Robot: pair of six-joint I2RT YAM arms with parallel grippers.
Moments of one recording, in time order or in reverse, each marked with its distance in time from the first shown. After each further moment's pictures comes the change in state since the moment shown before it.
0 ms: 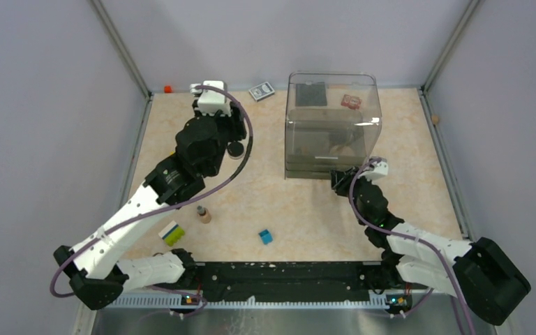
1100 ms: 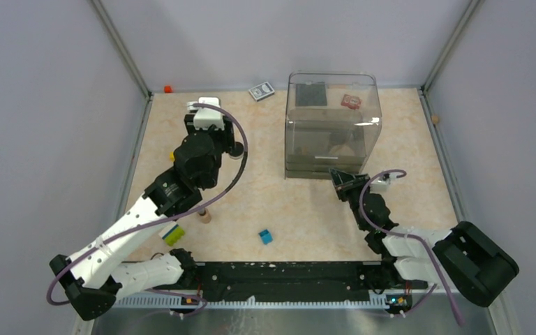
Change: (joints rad) left arm 0.007 -0.144 -0.222 0.083 -0.152 0.092; right arm -0.004 0.146 -0.137 0.405 -0.011 0.671
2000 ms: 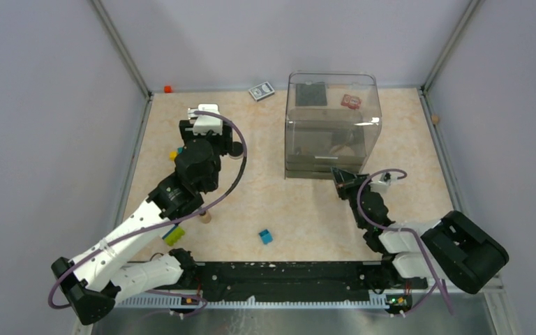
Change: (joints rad) left arm 0.027 -0.033 -0.122 0.118 -0.056 0.096; right arm -0.023 0.118 0.003 0.098 0.023 0.082
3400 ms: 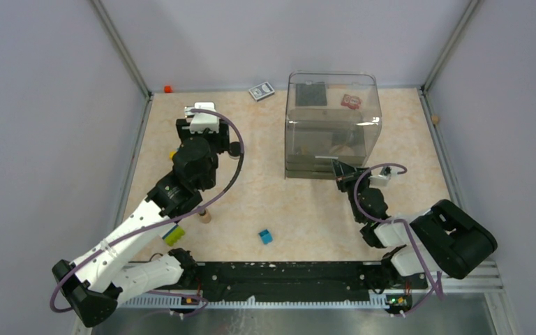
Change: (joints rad) left arm 0.051 -0.001 -0.006 0.005 0.031 -0.002; right arm -0.031 0.118 0.047 0.171 0.000 -0.072
